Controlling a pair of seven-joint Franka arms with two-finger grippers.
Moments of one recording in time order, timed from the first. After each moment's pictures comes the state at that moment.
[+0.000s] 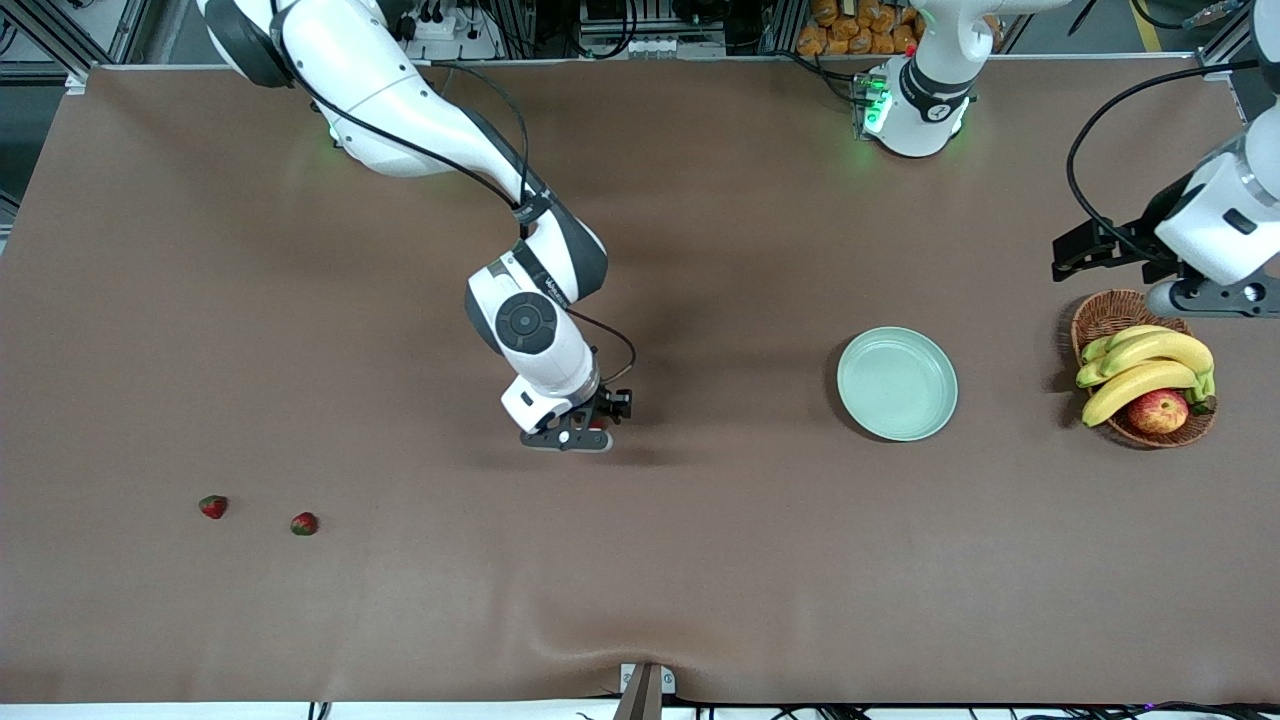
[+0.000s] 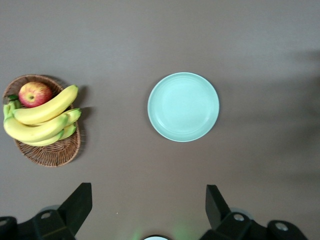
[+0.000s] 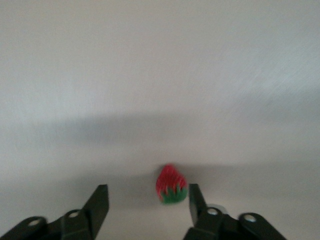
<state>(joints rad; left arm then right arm) -0.01 0.07 -0.12 -1.52 0.01 1.49 -0.06 0.55 0.77 0.05 -1.44 0.05 2.36 0.66</state>
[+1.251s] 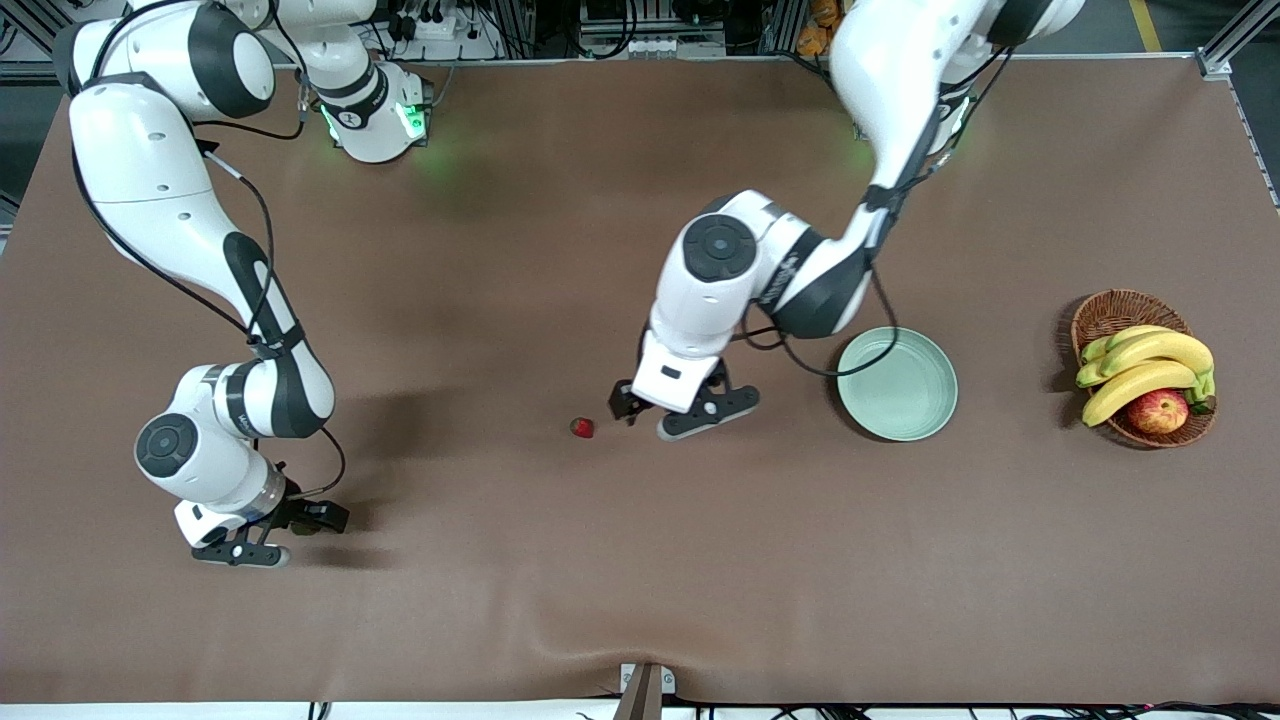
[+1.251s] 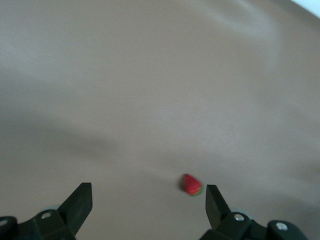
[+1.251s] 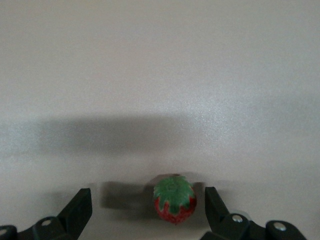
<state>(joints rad) -0.69 0.74 -0.03 -1.28 0.01 2.31 -1.17 -0.04 0.88 0.04 -1.45 -0.08 2.50 0.08</state>
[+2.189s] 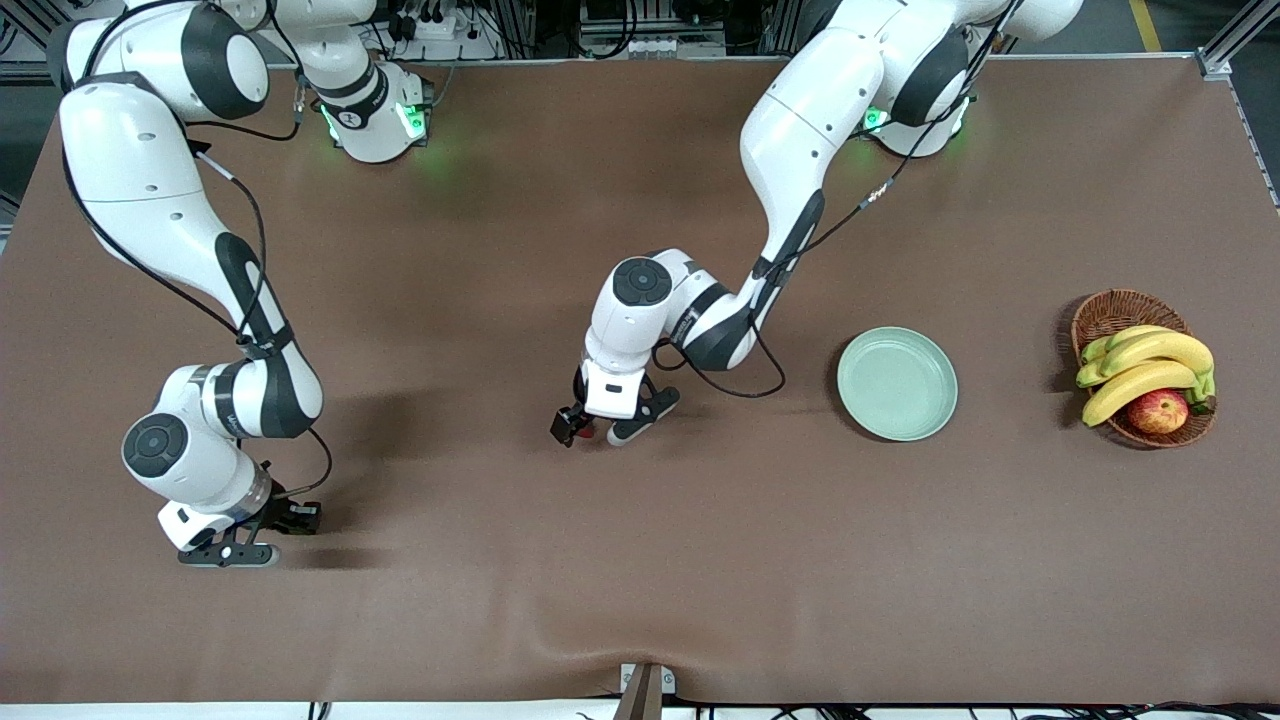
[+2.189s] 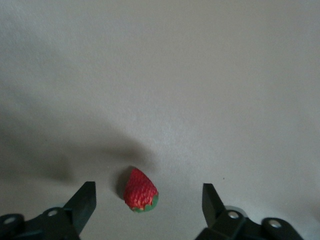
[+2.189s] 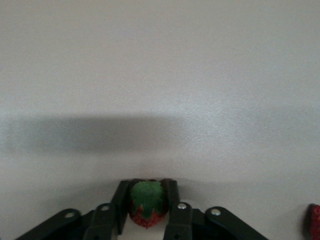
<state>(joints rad) -0.80 1.08 -0.02 -1.09 0.01 2.58 -1.54 -0.07 0.88 0.04 -1.44 -0.12 2.50 0.05</state>
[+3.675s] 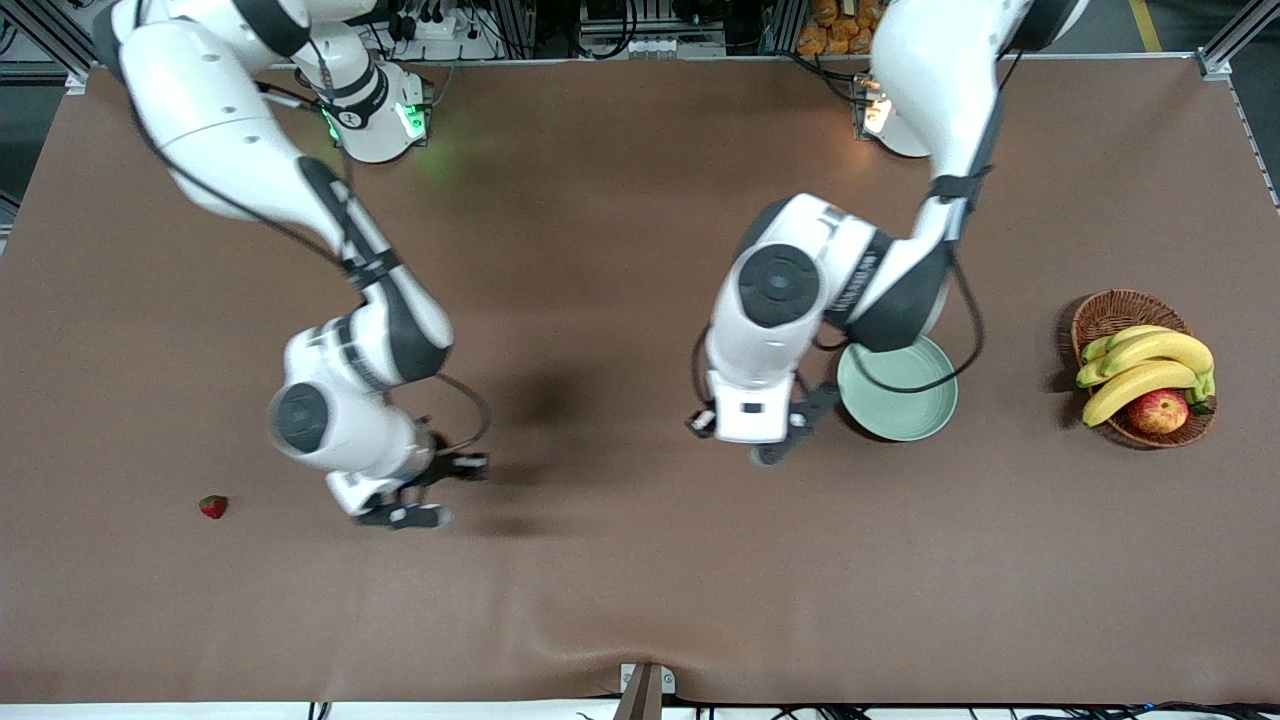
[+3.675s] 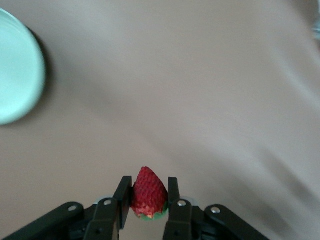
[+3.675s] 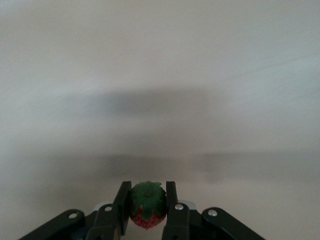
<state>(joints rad) -0.55 0.64 0.01 -1.22 0.00 1.88 -1.27 0.19 0.77 0.26 -1.42 0.03 2.23 0.40</state>
